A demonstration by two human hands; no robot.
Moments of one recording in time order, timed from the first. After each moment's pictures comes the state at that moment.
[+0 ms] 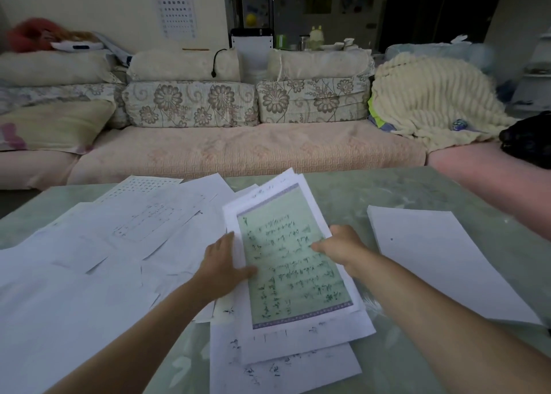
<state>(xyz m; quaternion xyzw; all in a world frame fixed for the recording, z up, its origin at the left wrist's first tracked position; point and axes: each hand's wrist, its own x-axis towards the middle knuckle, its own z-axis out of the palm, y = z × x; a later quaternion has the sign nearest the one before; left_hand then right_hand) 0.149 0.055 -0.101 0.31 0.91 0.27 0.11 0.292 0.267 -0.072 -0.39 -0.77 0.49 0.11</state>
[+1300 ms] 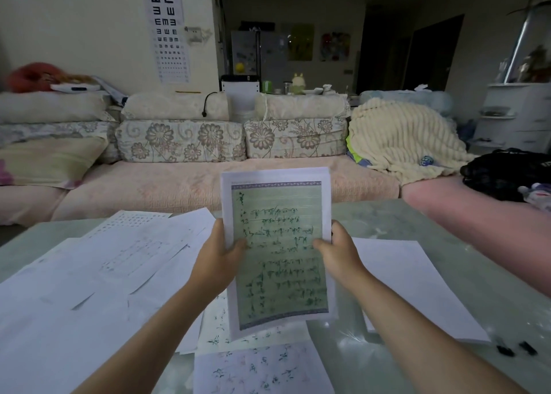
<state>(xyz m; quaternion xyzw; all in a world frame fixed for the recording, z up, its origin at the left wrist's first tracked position) 0.194 0.072 -0.006 0.33 0.76 0.55 0.03 0.337 0.256 -0.010 -0.28 -0.76 0.50 0.31</state>
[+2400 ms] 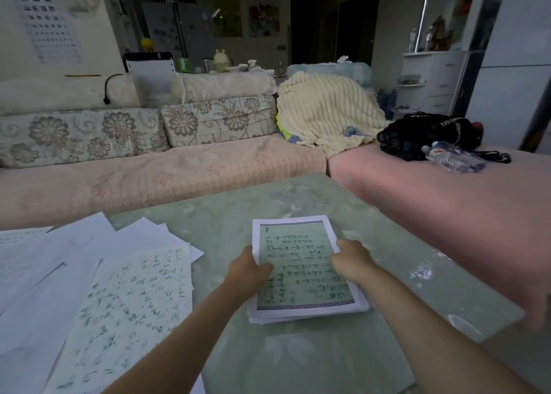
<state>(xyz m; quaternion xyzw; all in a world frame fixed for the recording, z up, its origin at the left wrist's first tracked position) 0.321 0.295 -0.091 0.34 0.82 0.38 0.25 0.502 0.431 -0.077 -0.52 -0.77 0.34 0.13</state>
